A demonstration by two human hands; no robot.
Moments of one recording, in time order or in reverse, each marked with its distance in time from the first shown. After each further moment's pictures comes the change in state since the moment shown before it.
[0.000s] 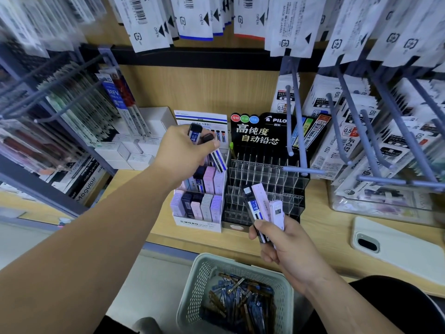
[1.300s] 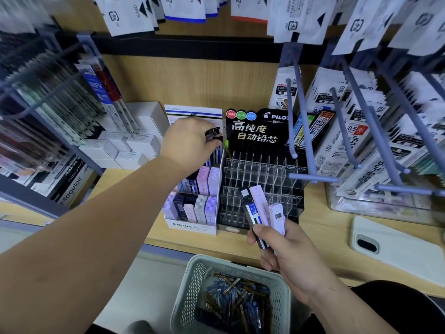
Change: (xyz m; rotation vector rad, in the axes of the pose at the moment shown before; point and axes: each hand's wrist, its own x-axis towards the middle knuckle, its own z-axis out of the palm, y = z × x) left_hand 0.039 -0.019 0.021 0.677 -0.011 0.436; right_hand -0.001 -0.004 0.001 -0.003 0.004 0.036
